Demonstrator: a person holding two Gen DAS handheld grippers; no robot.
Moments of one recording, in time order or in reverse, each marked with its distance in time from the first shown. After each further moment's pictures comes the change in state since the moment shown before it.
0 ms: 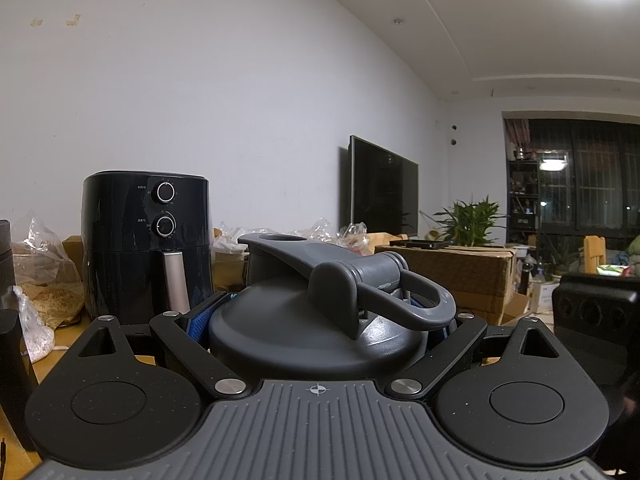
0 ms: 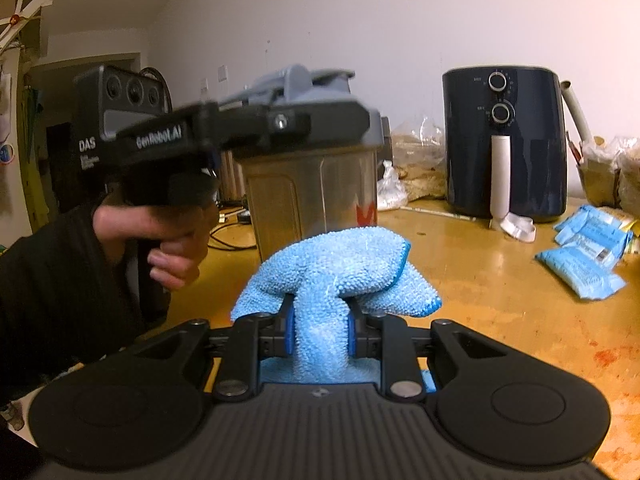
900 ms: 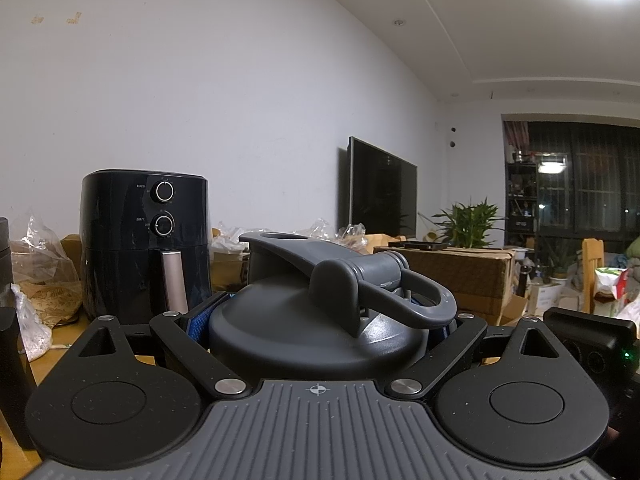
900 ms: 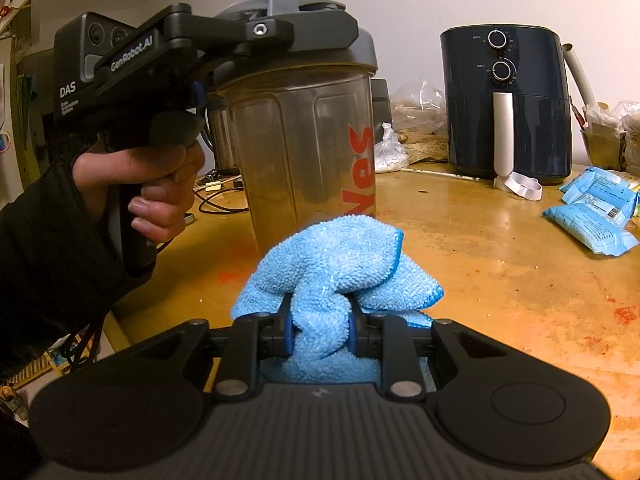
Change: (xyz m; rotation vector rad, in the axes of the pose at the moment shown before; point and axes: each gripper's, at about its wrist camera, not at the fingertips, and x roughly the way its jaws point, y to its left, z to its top) left arm 0.000 0.001 -0.001 -0.006 -0.003 -0.006; right arm 0.017 -0.006 -0.020 0.020 0.077 0.004
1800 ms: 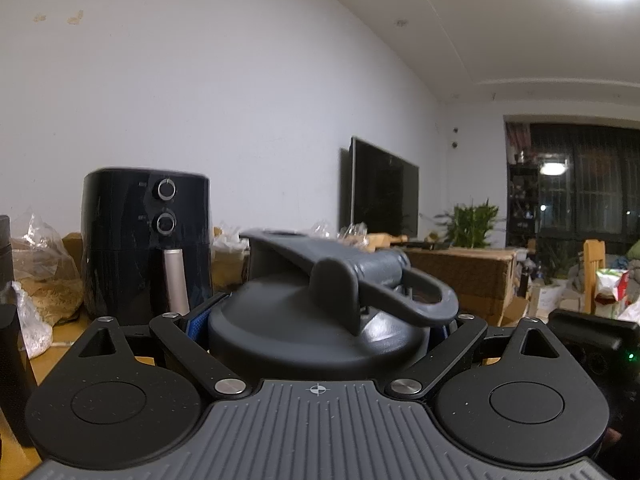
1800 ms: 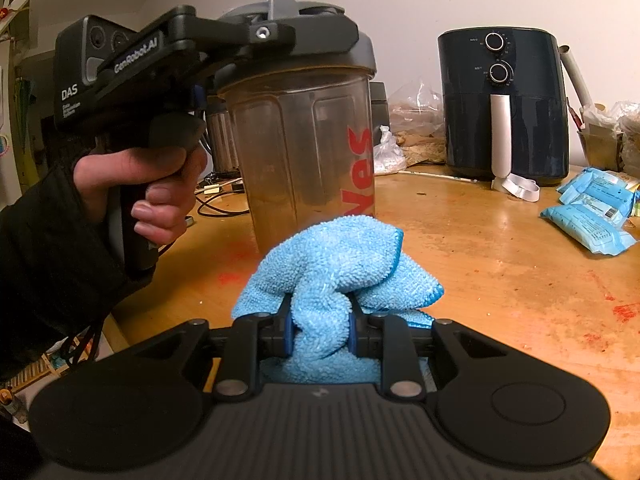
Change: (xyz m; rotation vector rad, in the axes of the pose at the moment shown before) left arm 0.003 0.001 -0.002 -0.005 0.011 0.006; right arm -0.003 0.002 -0.002 0.004 -0.013 -0.007
